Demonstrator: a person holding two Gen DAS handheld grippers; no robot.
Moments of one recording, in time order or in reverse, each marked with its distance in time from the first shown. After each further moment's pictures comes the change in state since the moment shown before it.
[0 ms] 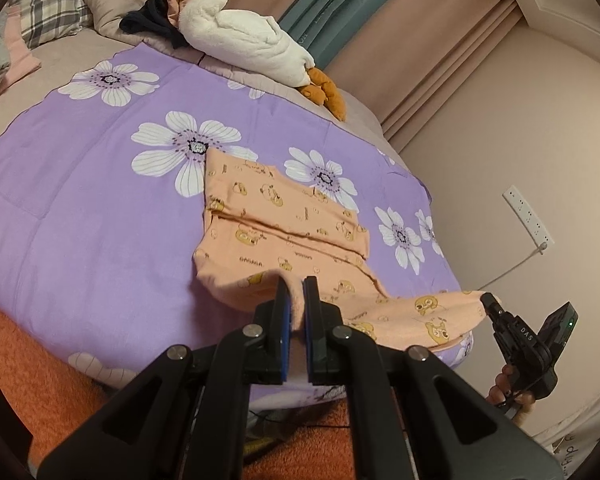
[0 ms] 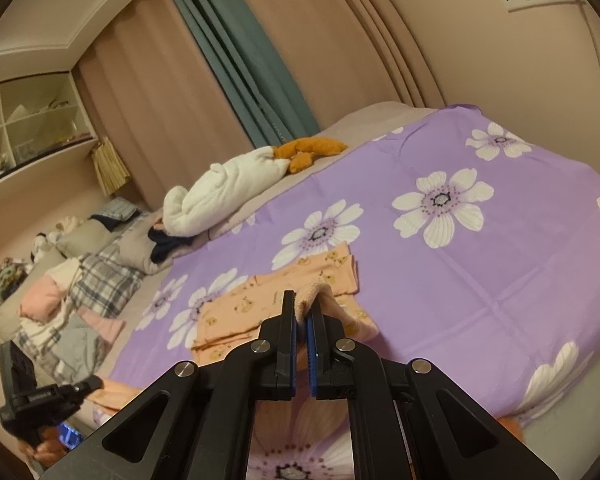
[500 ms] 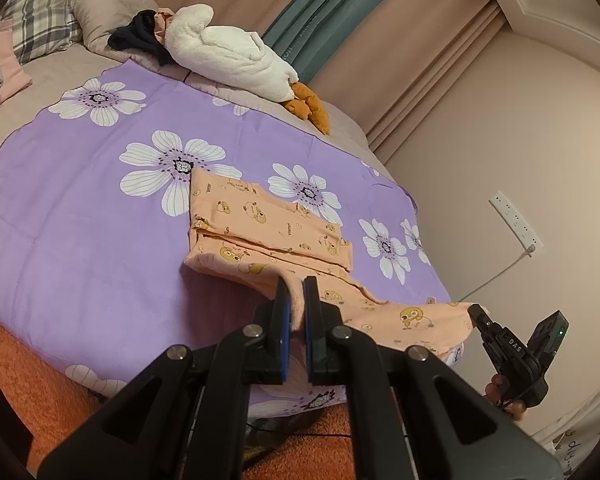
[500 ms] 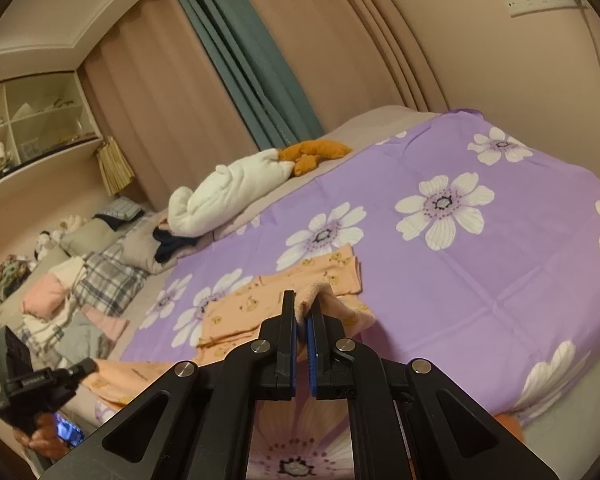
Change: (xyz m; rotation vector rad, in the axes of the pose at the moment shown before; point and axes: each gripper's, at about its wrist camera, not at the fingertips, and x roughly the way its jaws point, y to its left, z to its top) left arm -0.015 -0.013 0.005 0.025 -0.046 -0.040; right arm -0.013 0.004 -0.005 -0.011 -0.019 0.014
